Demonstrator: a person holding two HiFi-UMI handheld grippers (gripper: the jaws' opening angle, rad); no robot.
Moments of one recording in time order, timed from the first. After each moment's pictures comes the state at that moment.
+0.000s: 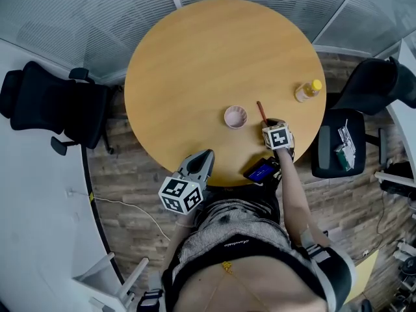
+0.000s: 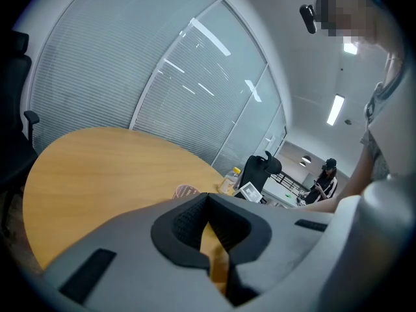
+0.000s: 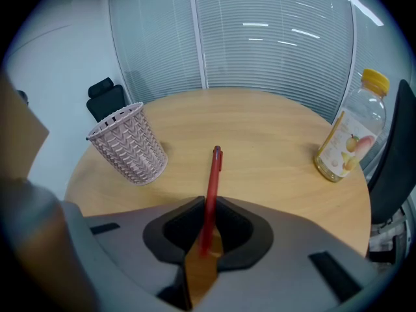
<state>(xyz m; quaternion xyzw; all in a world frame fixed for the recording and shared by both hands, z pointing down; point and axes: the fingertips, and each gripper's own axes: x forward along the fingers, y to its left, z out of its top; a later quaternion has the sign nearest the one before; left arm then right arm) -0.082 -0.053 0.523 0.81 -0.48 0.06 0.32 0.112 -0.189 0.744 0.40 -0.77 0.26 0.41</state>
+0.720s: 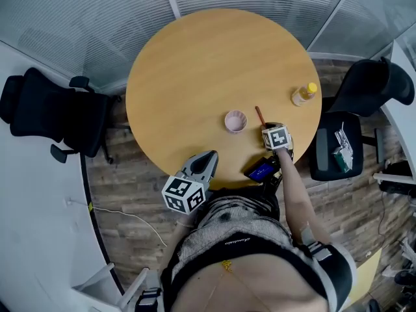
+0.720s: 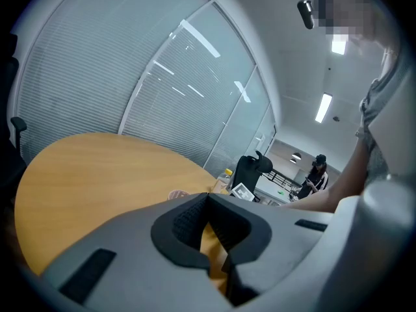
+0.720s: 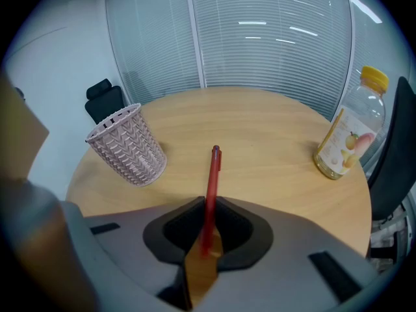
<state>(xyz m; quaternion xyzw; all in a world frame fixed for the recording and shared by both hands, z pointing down) -0.077 -0.056 0.509 0.84 -0.45 0.06 0.30 0.113 -0.191 0.745 0.41 -0.77 0.27 0.41</state>
